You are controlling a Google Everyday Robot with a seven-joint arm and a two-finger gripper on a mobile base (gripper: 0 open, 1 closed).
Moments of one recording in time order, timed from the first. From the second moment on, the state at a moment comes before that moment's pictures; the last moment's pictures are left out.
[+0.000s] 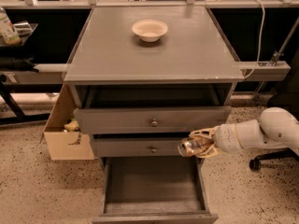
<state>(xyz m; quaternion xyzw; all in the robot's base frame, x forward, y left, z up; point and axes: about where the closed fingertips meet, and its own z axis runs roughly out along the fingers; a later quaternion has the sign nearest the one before) 0.534 -0.176 0.610 -0.76 0.46 0.14 0.43</state>
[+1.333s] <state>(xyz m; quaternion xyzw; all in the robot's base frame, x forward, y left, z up) 0.488 -0.147 0.771 -0.77 0.39 0.14 0.48</state>
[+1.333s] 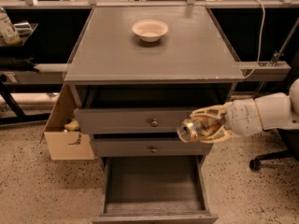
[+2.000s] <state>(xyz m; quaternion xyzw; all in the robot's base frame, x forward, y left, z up) 0.519 -0.193 0.855 -0.74 0.42 0.11 0.51</state>
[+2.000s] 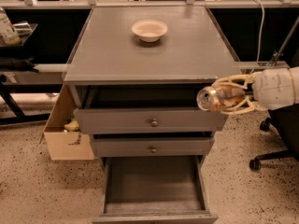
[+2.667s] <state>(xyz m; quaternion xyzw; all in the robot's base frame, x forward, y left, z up) 0.583 -0.182 0.907 -0.66 0.42 0.16 0.61</state>
